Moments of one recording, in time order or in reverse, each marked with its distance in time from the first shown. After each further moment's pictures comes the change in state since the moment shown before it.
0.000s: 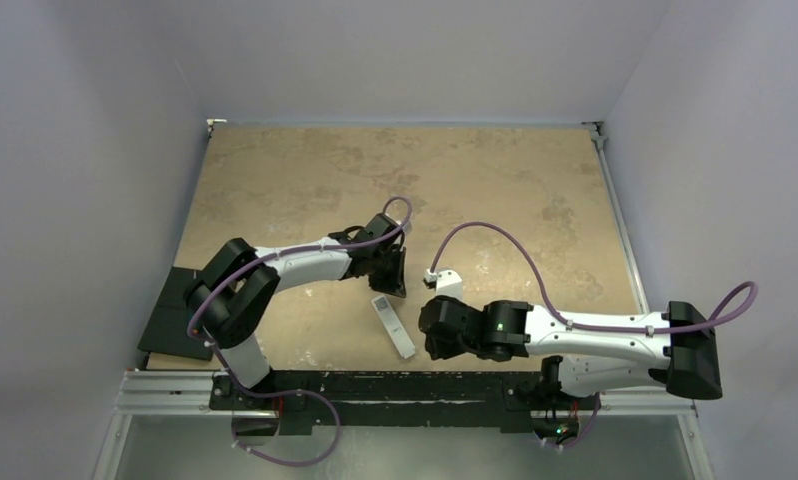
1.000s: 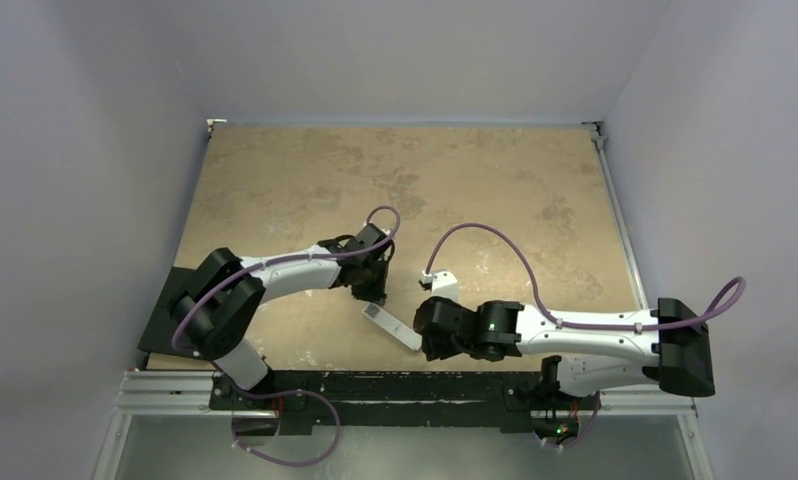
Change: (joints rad) left arm -0.001 -0.080 -0.084 -0.098 -0.159 0.004; right arm 0.000 0.045 0.000 0.022 0.004 -0.005
